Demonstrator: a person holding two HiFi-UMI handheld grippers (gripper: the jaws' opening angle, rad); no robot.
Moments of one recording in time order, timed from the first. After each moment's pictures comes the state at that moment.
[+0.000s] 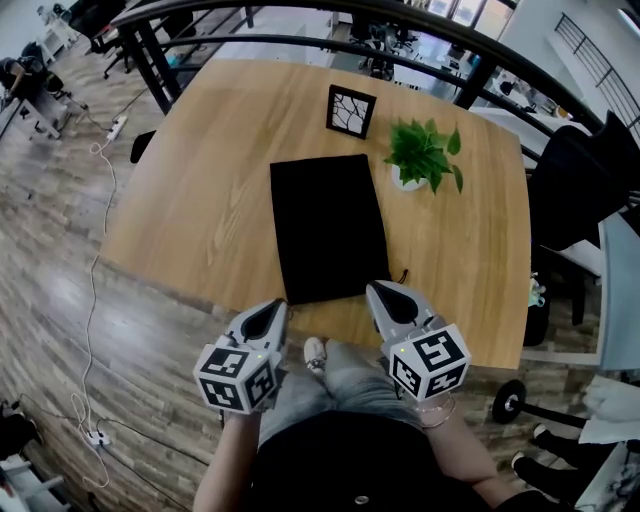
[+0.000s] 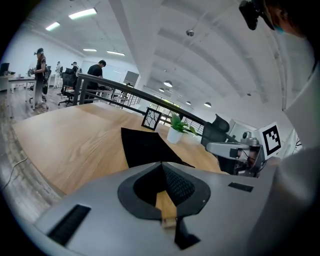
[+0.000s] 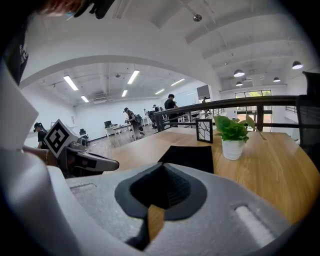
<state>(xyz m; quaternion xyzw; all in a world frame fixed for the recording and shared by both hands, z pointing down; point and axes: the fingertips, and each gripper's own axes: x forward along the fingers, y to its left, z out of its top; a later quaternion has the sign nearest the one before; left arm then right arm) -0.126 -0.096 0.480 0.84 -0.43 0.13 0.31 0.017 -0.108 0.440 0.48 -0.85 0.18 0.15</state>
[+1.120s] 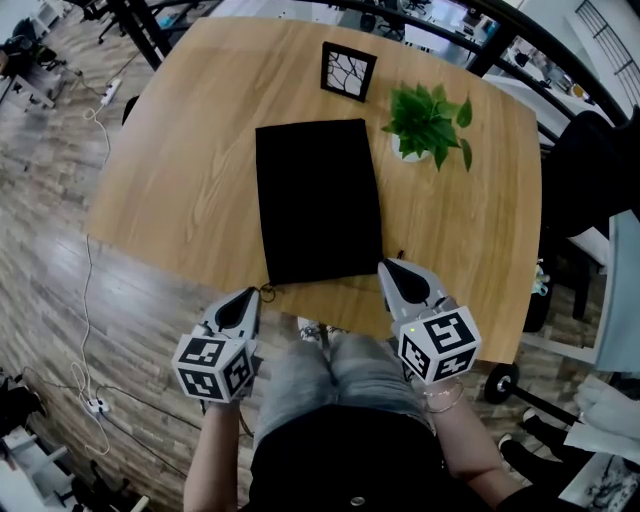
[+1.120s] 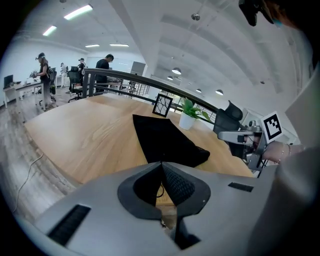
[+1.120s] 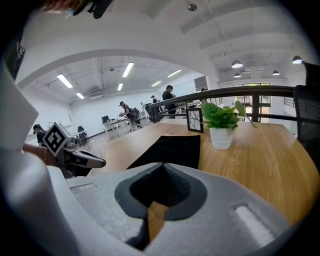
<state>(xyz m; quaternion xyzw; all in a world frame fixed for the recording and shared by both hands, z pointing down) -0.140 -0.095 0.525 0.80 -0.46 0.21 0.33 0.070 -0.128 0.476 0.48 -0.83 0.21 0.18</state>
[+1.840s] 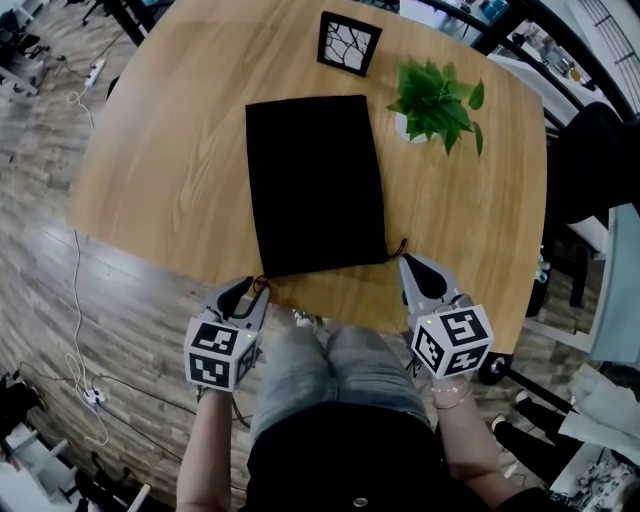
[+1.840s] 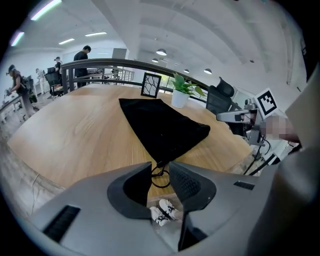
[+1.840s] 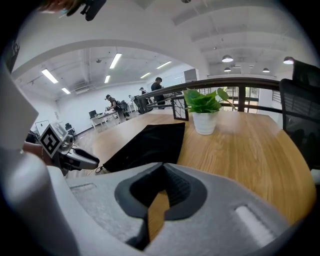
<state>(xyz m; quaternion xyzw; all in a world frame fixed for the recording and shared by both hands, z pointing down) -0.127 -0.093 0.575 0.81 -0.38 0.32 0.30 0.108 -0.125 0.517 0.52 -0.79 0.25 0.22</state>
